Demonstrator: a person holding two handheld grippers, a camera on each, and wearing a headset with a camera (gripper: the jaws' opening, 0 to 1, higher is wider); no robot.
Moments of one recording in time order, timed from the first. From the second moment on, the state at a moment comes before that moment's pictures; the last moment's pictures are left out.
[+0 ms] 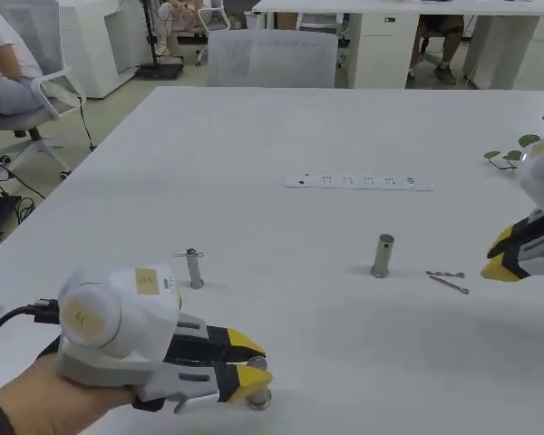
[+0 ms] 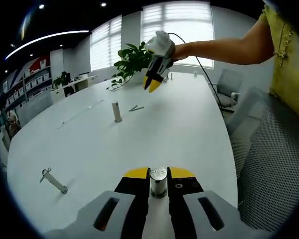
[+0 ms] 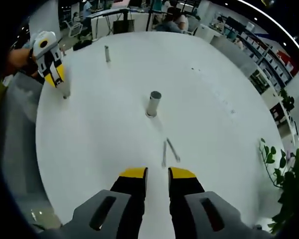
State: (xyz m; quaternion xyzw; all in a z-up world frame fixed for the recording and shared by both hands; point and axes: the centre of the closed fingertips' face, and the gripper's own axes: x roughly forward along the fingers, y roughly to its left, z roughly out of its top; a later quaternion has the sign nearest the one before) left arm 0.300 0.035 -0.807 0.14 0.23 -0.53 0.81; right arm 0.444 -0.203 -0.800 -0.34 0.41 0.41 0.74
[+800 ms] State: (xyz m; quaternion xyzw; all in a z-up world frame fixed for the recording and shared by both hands) left arm 0.298 0.033 -0.807 0.17 0.21 -0.61 0.75; right arm 0.477 -0.193 -0.859 -0.36 0.47 0.42 0.69
